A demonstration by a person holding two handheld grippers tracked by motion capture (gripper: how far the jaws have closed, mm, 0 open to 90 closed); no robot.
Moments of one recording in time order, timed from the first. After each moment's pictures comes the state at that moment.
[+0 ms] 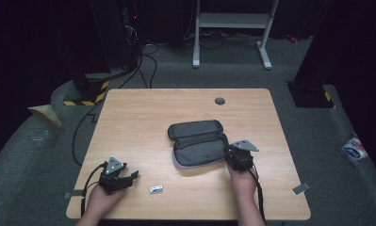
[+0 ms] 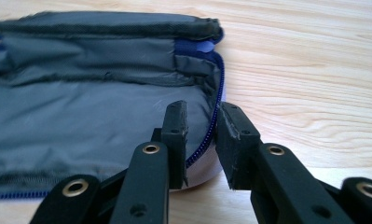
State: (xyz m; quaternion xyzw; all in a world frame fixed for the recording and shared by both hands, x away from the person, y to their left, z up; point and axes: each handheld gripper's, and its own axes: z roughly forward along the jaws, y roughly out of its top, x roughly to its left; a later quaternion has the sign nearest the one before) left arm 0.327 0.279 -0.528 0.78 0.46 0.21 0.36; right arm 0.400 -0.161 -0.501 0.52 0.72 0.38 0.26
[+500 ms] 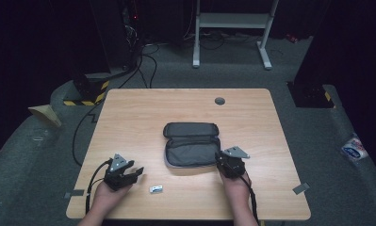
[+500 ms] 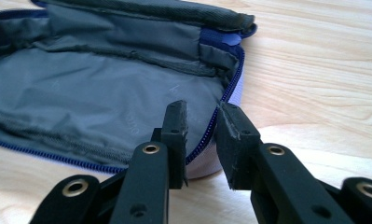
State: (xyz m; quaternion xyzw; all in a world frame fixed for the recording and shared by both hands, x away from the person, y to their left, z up) left arm 0.334 0.262 -0.518 0.78 0.45 0.21 0.38; right arm 0.379 -0.136 -0.507 0.49 0.75 0.38 0.24
